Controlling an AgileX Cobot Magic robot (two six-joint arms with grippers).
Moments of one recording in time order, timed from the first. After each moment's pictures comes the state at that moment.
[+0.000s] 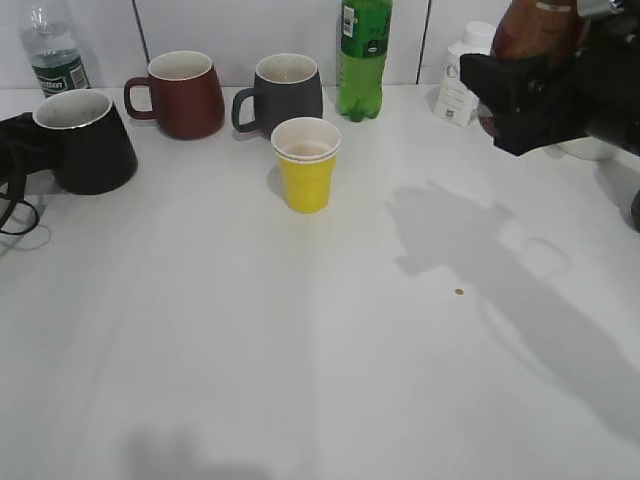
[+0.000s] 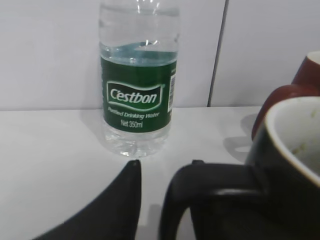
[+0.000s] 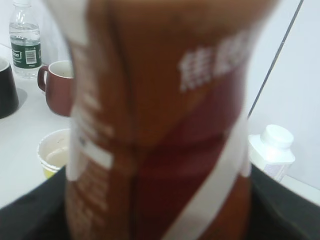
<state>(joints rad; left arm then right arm) 0.15 2.15 -0.91 0.39 -1.10 -0.23 0.38 1.31 -0.59 -0.30 -0.56 0.07</state>
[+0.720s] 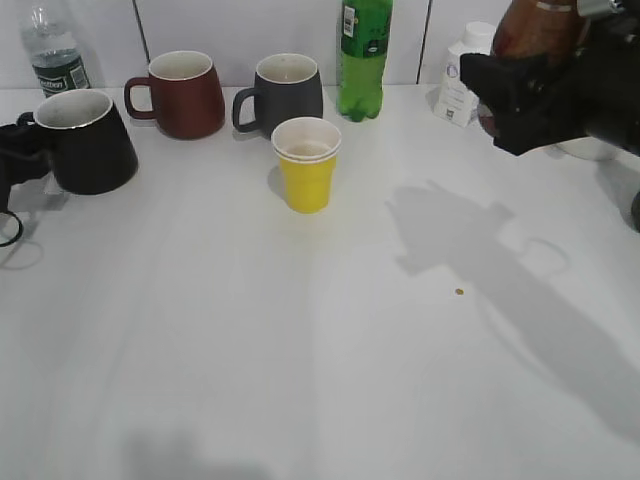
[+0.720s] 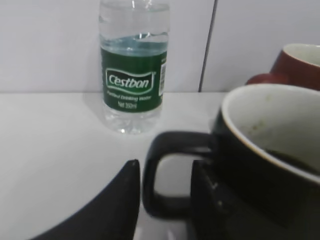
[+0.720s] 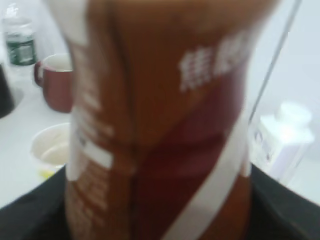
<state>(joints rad) 0.15 2.03 -0.77 0.39 -1.05 -0.23 0.38 1.31 -0.59 -0.30 -0.56 0.07</state>
